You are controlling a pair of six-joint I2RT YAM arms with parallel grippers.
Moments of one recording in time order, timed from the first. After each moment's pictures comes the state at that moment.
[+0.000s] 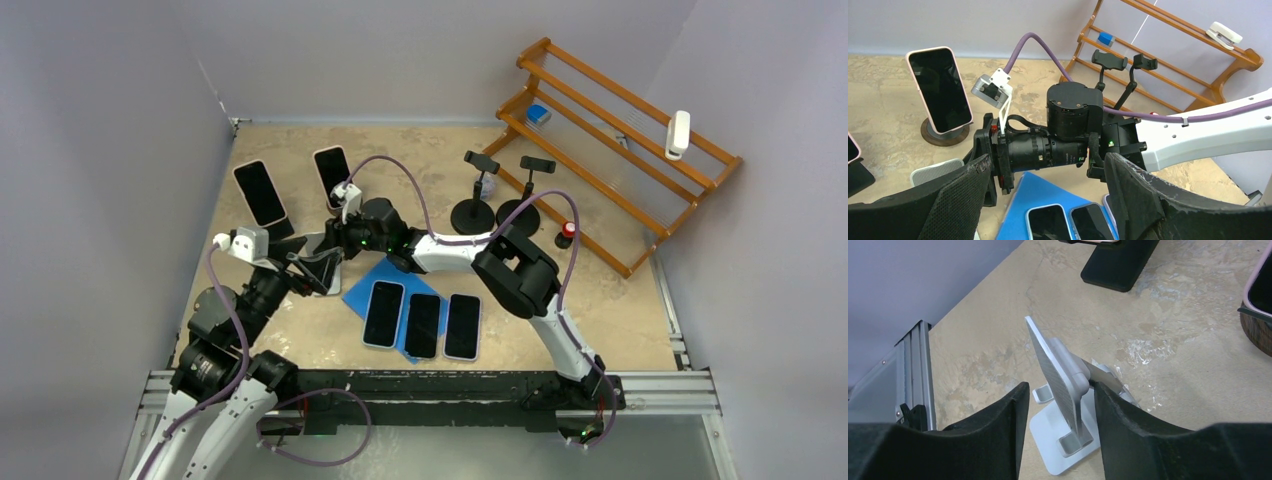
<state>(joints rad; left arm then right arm) -0.46 0.26 0.62 -0.29 -0.01 -0.33 0.95 2.24 1.52 0.44 -0.32 0.43</state>
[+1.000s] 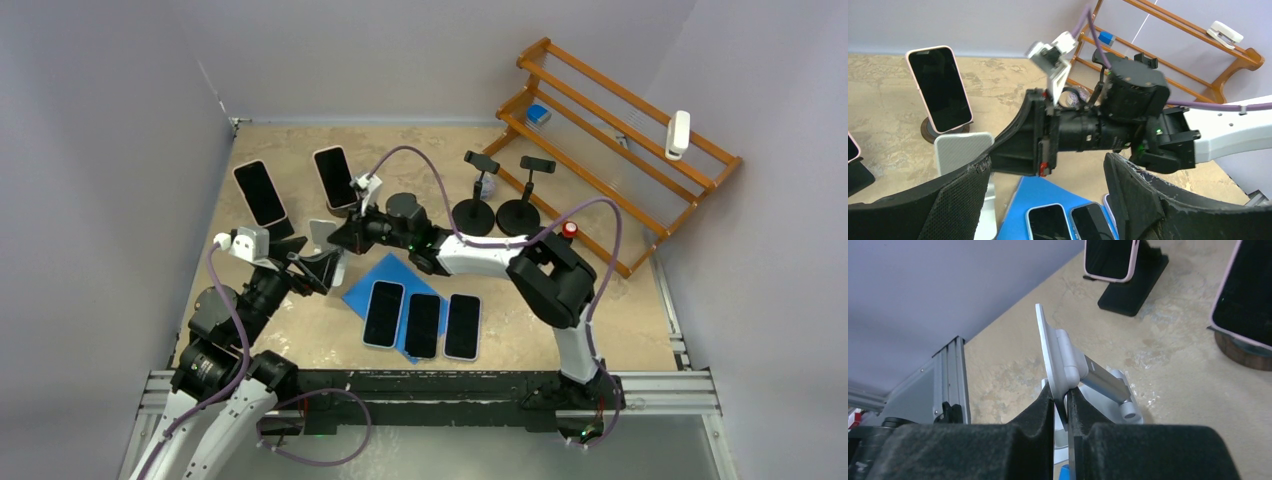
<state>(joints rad) -0.46 0.26 0.62 -0.29 -0.01 -0.33 0.93 2.04 1.33 0.54 -0.33 0.45</state>
